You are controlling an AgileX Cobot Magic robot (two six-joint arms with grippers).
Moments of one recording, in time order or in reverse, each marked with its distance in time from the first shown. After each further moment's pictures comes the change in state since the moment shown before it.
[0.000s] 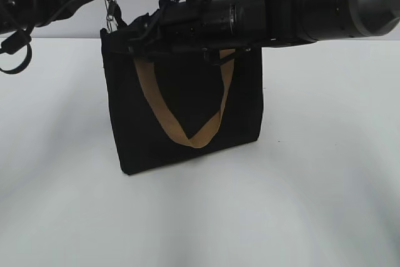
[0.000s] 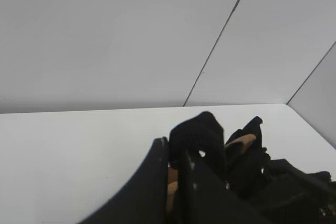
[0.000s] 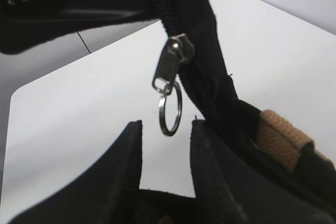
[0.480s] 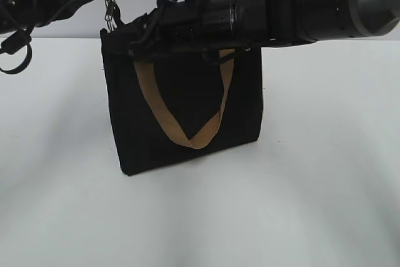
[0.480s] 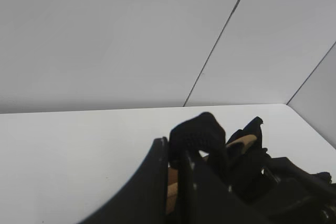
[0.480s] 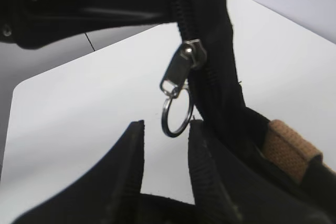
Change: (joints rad) left arm 0.000 0.000 0.000 0.000 0.000 0.000; right arm 0.000 0.000 0.000 0.002 0.020 -0.057
